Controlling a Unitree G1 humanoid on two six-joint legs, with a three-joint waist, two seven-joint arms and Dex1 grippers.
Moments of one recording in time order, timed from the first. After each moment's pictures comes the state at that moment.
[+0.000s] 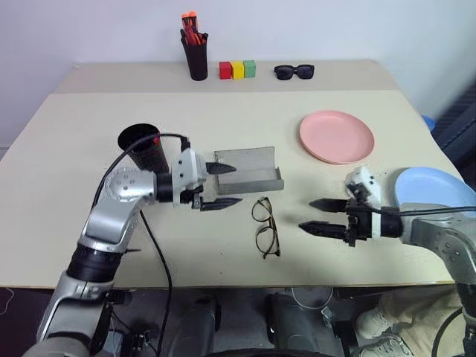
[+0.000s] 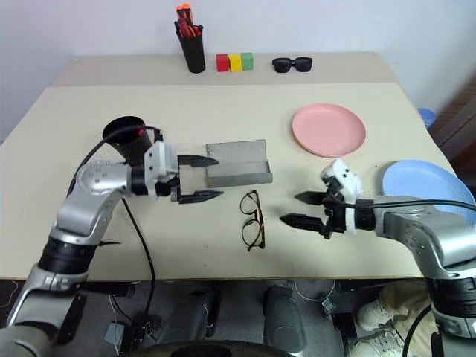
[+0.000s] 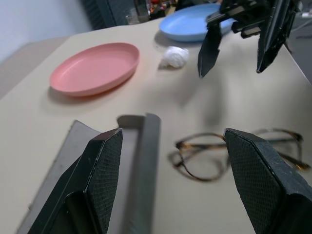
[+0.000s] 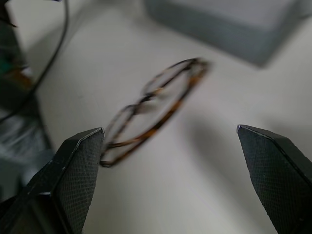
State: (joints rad) left arm -0.41 0.54 -0.10 -0.19 -0.26 0.17 -1.13; right arm -0.25 -0.84 -0.06 -0.31 0.75 1.00 0.93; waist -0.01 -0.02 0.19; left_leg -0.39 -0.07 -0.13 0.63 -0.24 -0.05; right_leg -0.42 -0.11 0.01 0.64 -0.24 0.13
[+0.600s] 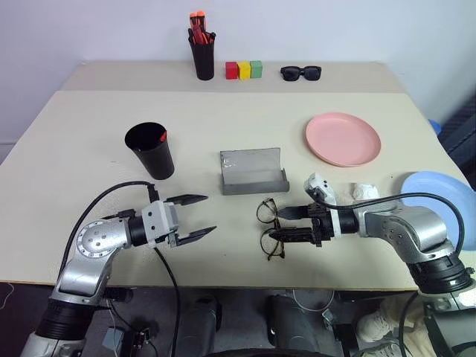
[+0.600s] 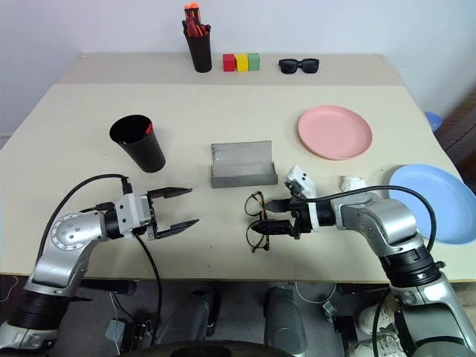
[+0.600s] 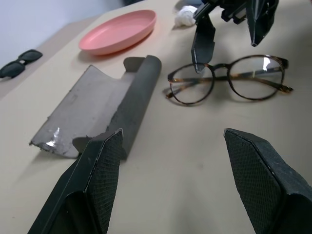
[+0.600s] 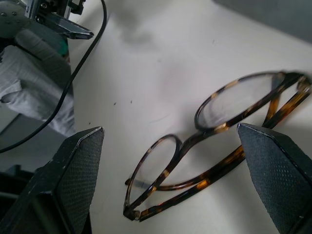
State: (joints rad) left arm -0.07 0.62 -0.02 -0.18 -0.28 -0.17 -1.07; right arm -0.41 -0.73 0.16 -0.14 0.67 0.98 1.04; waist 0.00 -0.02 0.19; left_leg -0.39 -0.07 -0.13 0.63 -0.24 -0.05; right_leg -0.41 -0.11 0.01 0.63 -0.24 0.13
